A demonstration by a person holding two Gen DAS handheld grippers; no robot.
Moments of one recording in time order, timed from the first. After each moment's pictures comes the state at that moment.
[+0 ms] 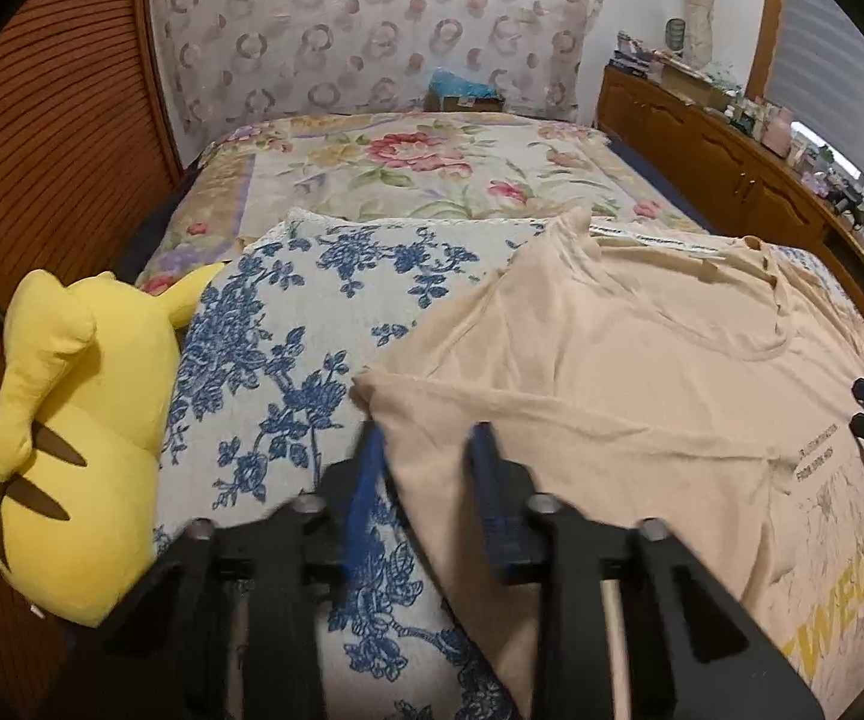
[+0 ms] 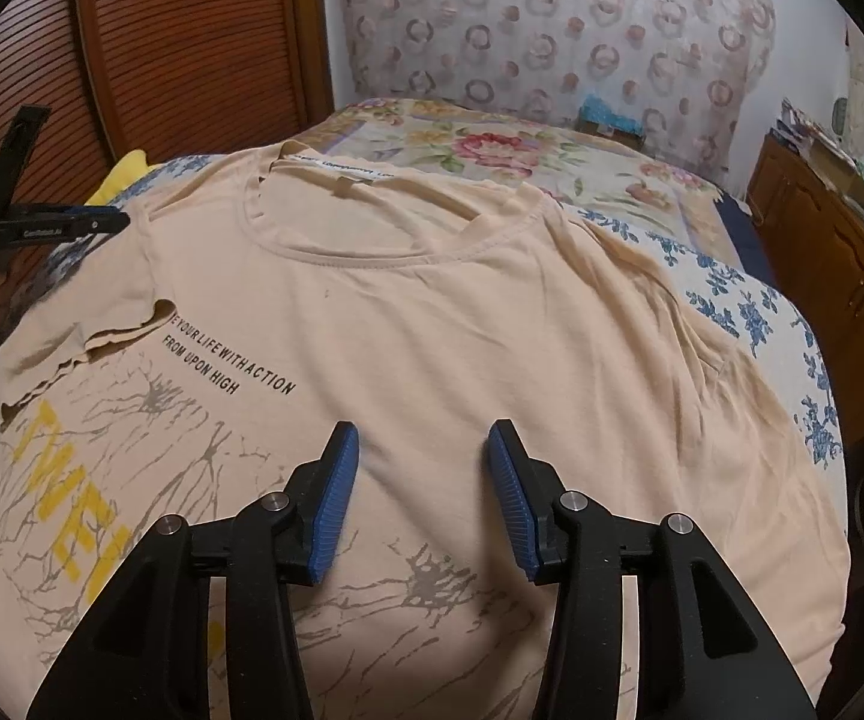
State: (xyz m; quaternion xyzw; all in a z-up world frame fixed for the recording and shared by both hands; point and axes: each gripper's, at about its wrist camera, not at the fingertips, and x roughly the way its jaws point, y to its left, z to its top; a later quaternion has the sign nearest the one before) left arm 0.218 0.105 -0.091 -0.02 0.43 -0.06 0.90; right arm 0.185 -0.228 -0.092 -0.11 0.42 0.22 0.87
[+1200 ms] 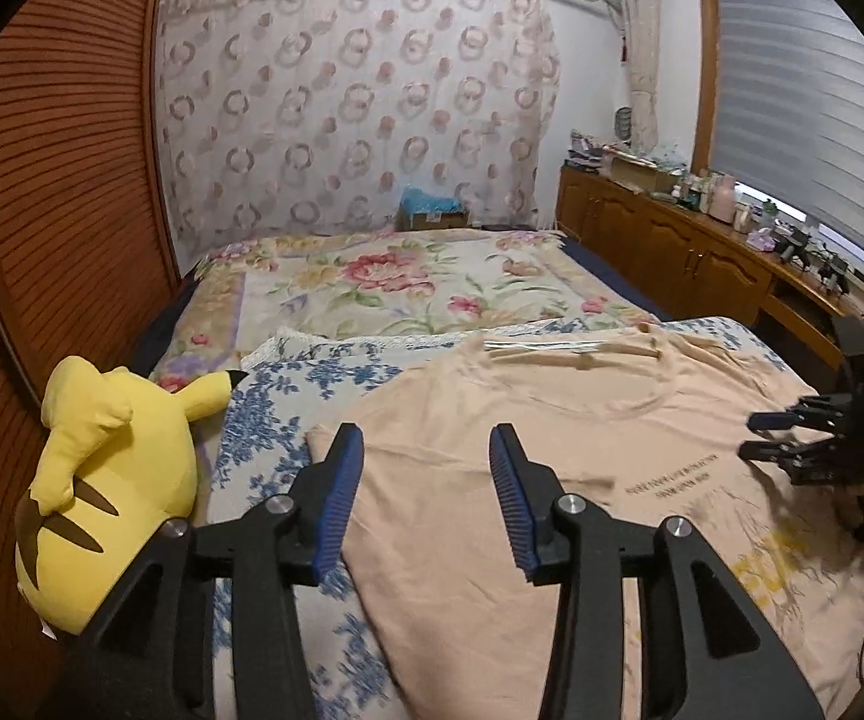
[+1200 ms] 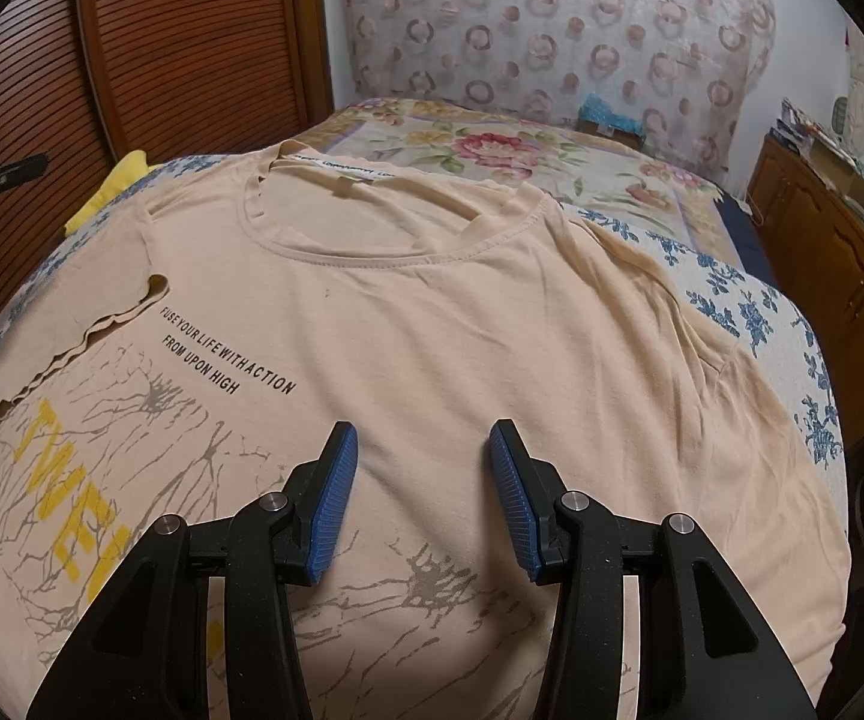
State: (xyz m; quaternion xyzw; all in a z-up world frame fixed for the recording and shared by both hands) left arm 0.131 0.089 -0.015 -0.01 0.29 -0.09 0.95; right arm 0.185 -0.227 -0.092 -0.11 0.42 0.22 0.87
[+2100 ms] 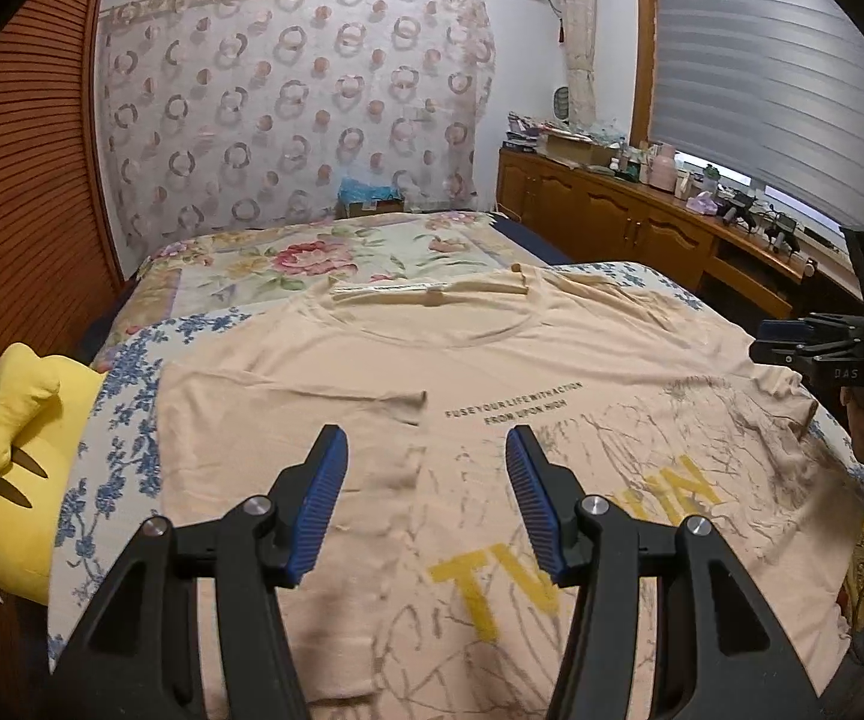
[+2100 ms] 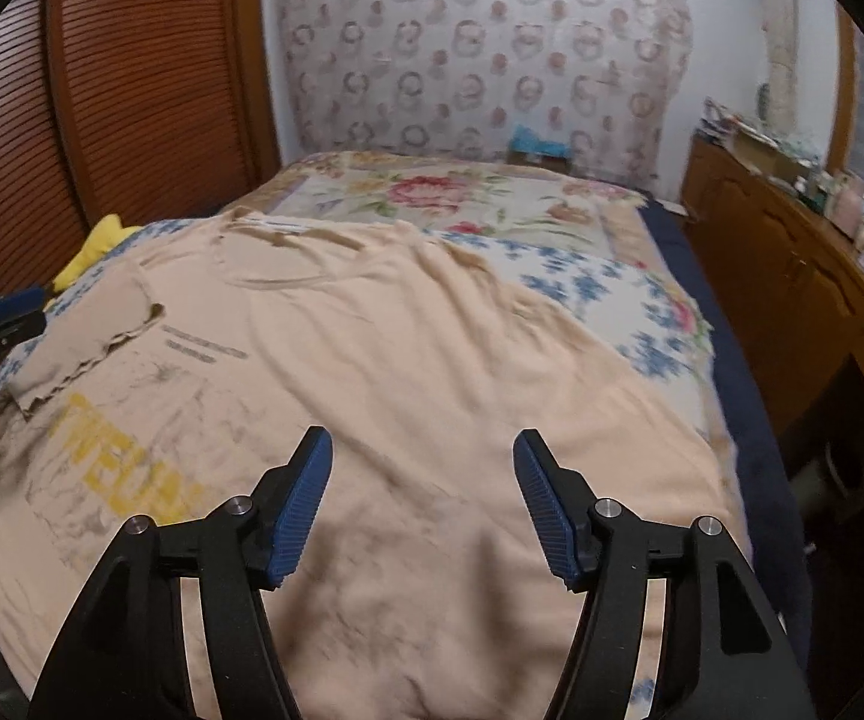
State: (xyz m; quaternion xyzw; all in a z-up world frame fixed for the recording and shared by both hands) left arm 0.076 -0.014 -0.039 0.01 0.30 -0.14 0.94; right arm 0.113 -0.324 -0.044 -0.06 0.37 0.15 0.91
